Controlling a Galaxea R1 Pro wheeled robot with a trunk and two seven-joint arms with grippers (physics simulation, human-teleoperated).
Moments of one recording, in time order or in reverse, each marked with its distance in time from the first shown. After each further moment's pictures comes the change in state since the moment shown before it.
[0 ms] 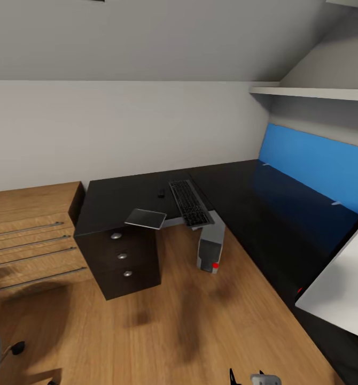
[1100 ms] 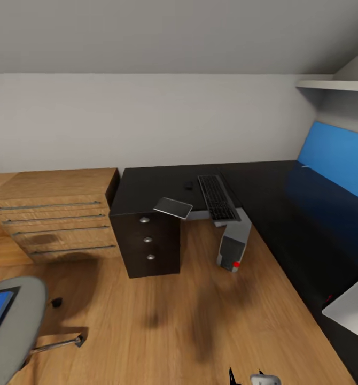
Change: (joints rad) left arm 0.000 -0.006 0.001 0.000 0.000 0.000 0.000; right arm 0.000 0.006 0.000 0.000 -0.003 0.000 -0.009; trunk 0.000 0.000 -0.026
